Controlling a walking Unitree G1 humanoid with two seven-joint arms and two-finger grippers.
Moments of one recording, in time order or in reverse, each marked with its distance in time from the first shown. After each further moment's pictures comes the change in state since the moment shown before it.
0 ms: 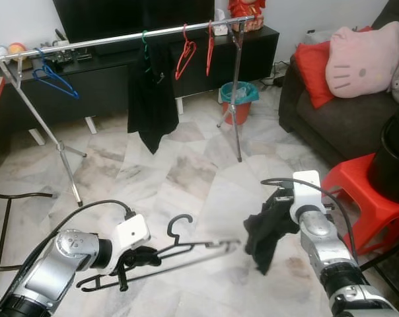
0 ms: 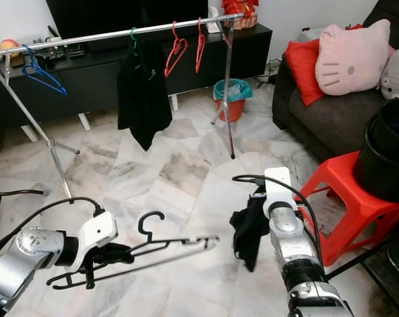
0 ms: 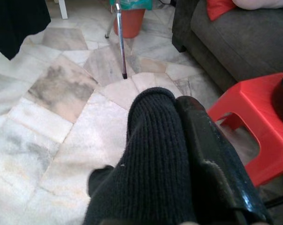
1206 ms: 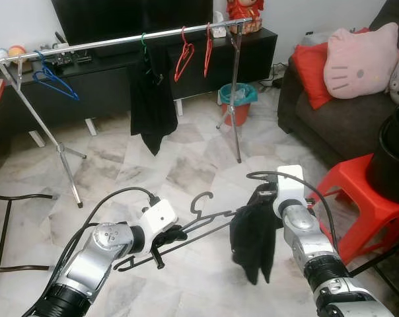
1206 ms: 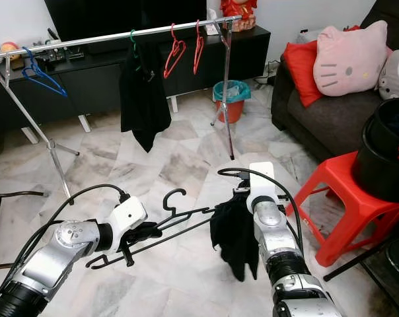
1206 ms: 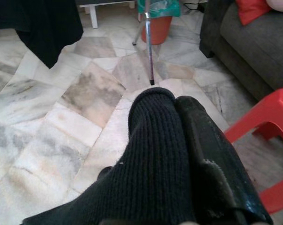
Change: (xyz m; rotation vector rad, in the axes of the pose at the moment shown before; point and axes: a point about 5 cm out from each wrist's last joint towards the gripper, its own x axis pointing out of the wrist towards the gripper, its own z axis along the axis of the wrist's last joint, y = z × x) left arm 0.039 0.016 0.027 0.022 -0.125 0.234; right arm 0.000 0.029 0.010 0.045 -0.021 0.115
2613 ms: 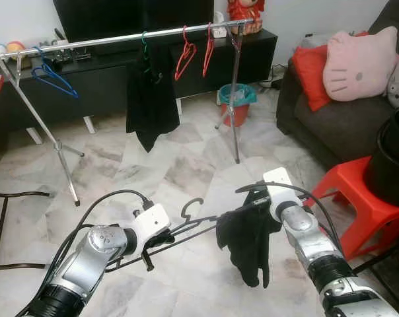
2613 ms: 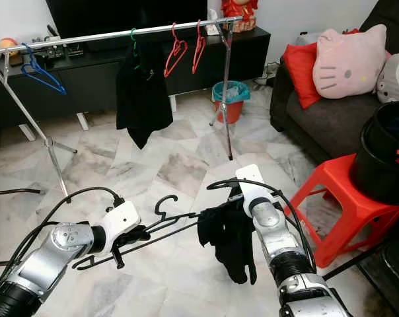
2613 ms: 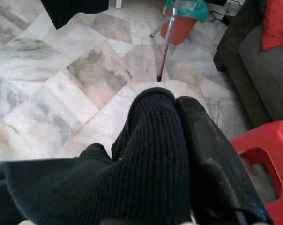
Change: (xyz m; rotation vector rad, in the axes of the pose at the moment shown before) left arm -0.002 0.001 -0.011 0.011 0.064 0.018; right arm -0.001 0.003 -0.003 -0.230 0.023 0.121
